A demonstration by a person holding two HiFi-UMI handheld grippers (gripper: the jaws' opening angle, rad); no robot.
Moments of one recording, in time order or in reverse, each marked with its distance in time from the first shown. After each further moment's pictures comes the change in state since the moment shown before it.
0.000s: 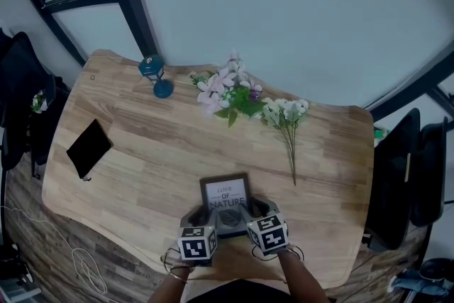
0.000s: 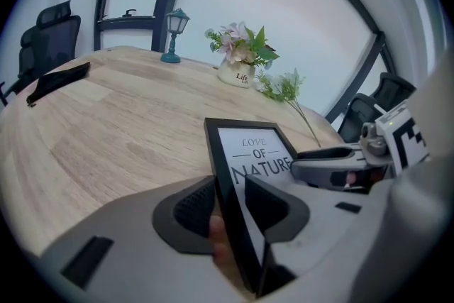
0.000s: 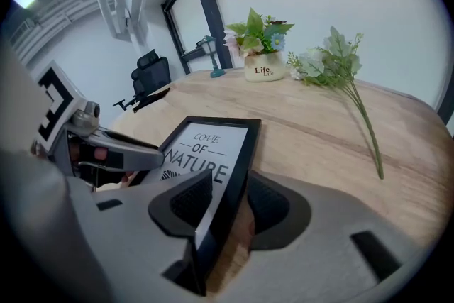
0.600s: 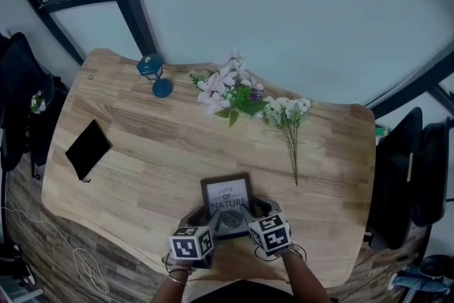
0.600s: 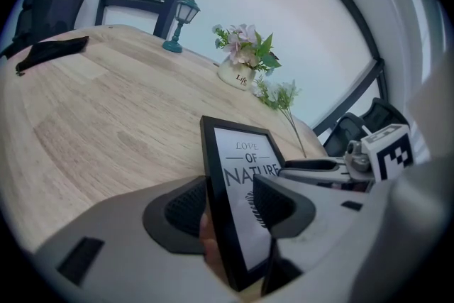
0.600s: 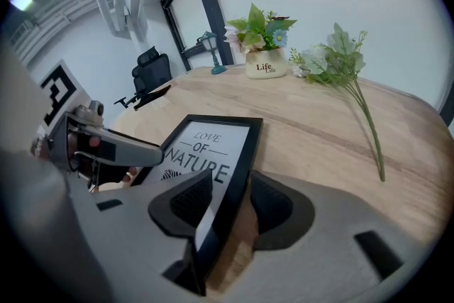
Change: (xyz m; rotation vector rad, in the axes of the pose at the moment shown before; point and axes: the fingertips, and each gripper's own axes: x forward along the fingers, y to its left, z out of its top) left arm -0.004 -0.006 0.004 -0.106 0.014 -0.131; right arm -0.001 0.003 0.001 -0.004 0.034 0.013
